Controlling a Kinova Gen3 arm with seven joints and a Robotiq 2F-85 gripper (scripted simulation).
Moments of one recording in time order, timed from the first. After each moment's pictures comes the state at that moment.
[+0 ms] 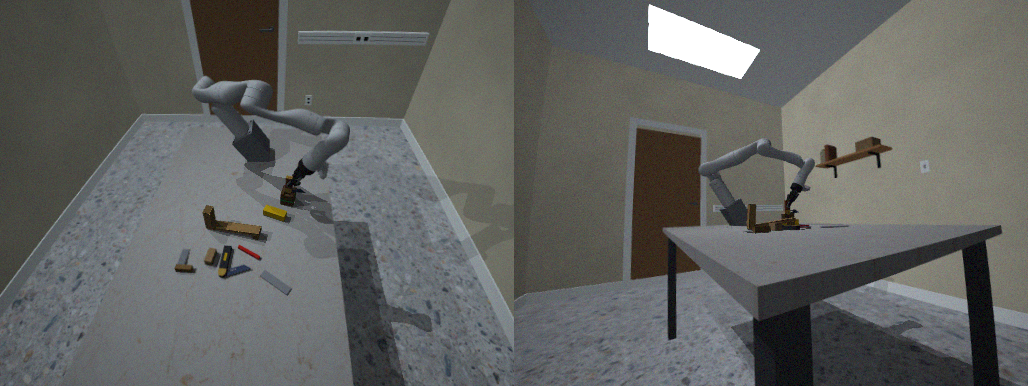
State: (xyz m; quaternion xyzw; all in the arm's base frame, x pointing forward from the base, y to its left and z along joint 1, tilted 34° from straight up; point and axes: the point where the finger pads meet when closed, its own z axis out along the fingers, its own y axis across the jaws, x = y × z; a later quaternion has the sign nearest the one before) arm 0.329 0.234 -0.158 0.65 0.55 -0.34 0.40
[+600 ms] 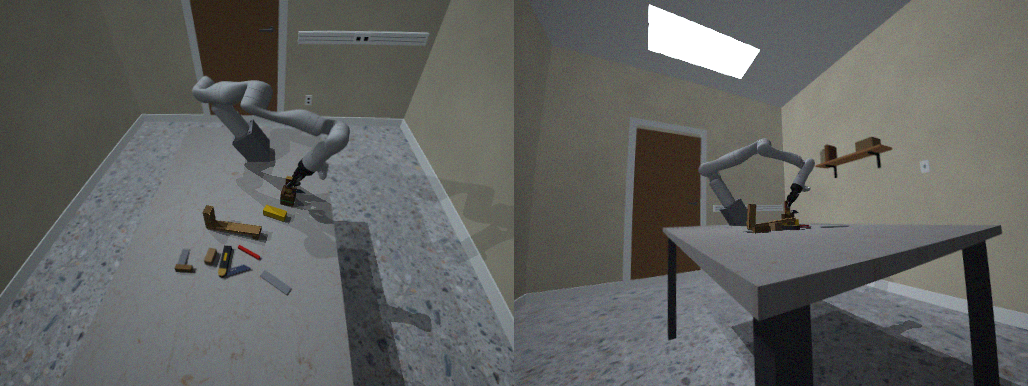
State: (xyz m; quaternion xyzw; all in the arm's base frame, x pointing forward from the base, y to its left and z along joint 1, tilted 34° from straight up) arm 0.329 0.232 -0.160 0.65 0.55 -0.34 0.40
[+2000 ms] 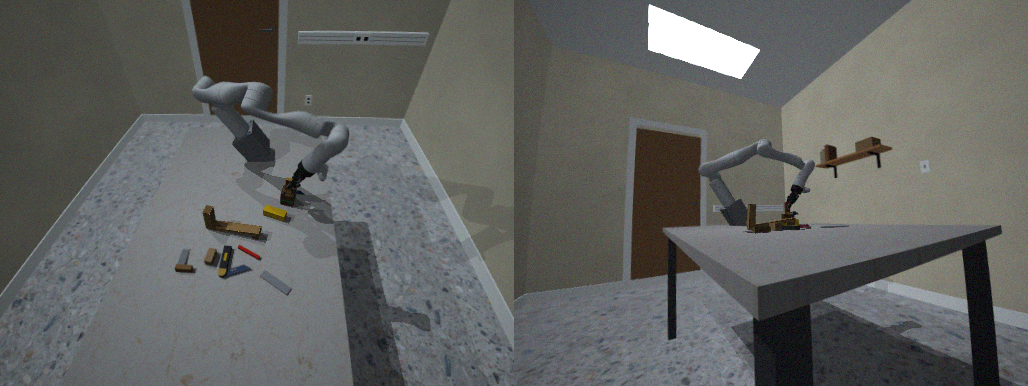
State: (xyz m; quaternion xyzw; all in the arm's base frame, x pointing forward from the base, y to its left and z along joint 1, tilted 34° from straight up) arm 0.330 0.228 -0.167 0.65 0.55 -0.34 0.40
